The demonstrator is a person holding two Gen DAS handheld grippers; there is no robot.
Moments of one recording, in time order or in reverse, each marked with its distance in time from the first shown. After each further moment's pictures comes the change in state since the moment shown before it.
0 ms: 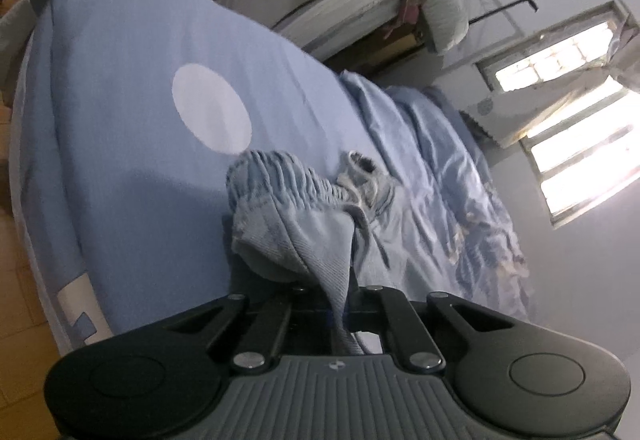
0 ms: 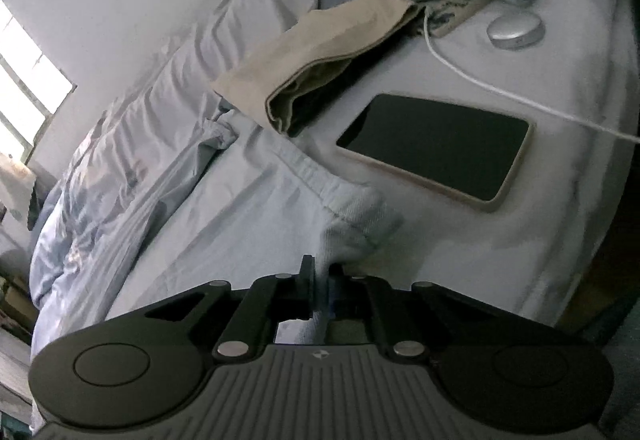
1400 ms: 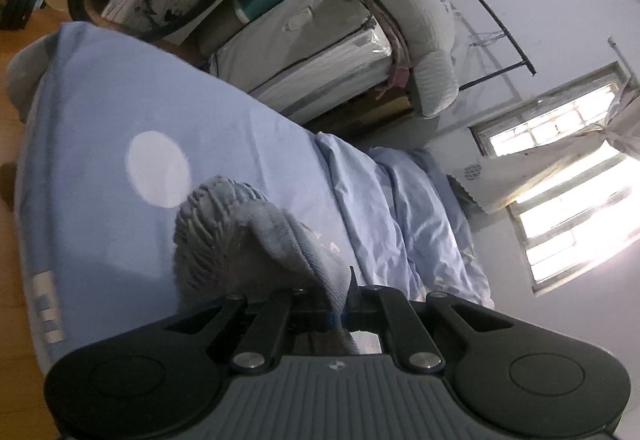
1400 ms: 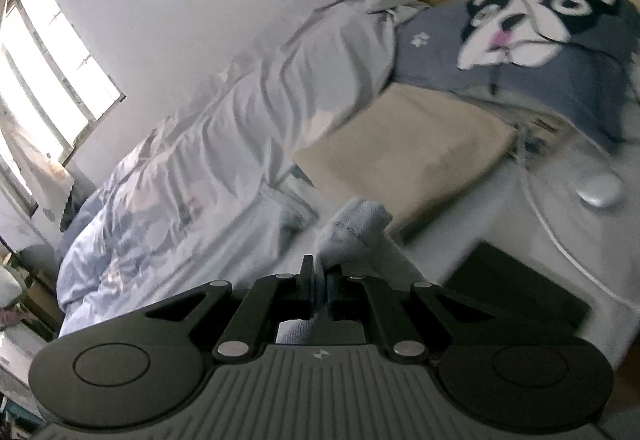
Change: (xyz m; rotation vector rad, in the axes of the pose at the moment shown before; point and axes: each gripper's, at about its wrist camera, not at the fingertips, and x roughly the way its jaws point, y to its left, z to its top) left arm -0.020 -0.116 0.024 -0.103 -0.162 0.038; right arm -0.001 0.115 0.127 -0.112 -0.059 0.102
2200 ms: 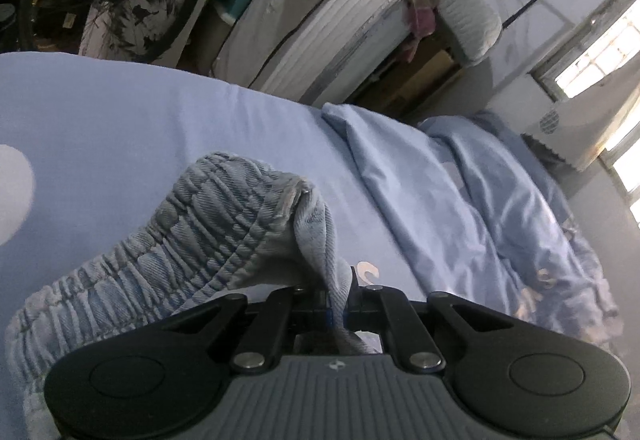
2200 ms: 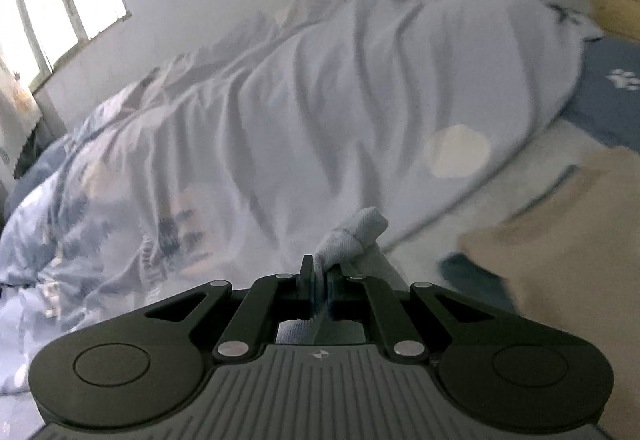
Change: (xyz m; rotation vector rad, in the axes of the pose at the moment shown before) left arm 0.255 -0.060 -0.036 0.222 -0.026 0.271; right arm 0.405 0.188 0.077 -0.272 0.093 -0.039
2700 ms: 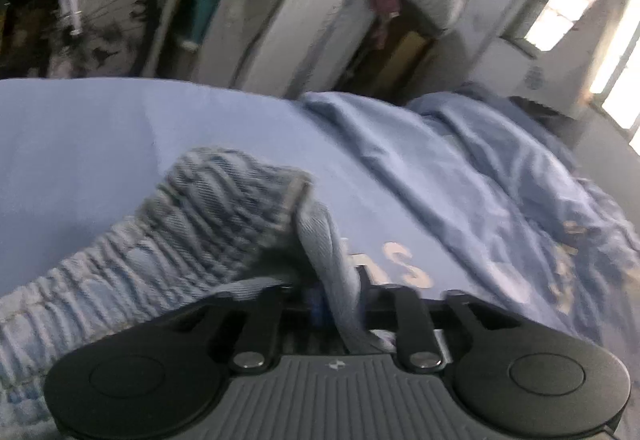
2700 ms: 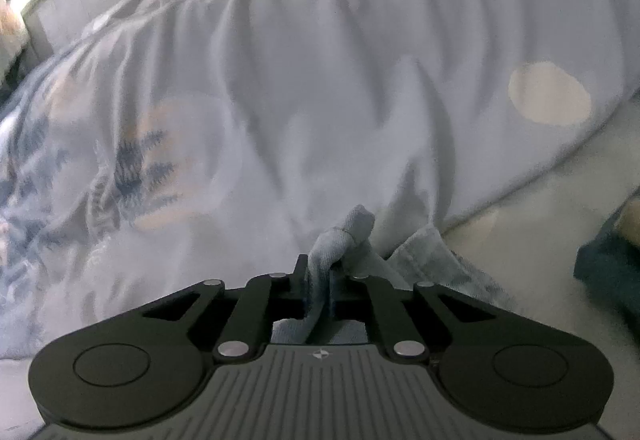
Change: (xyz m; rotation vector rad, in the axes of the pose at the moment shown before) left arm 0.039 0.007 -0.041 0.213 -0.066 -0.044; right arm 0.123 0.012 -0.041 -0.062 0.091 0.032
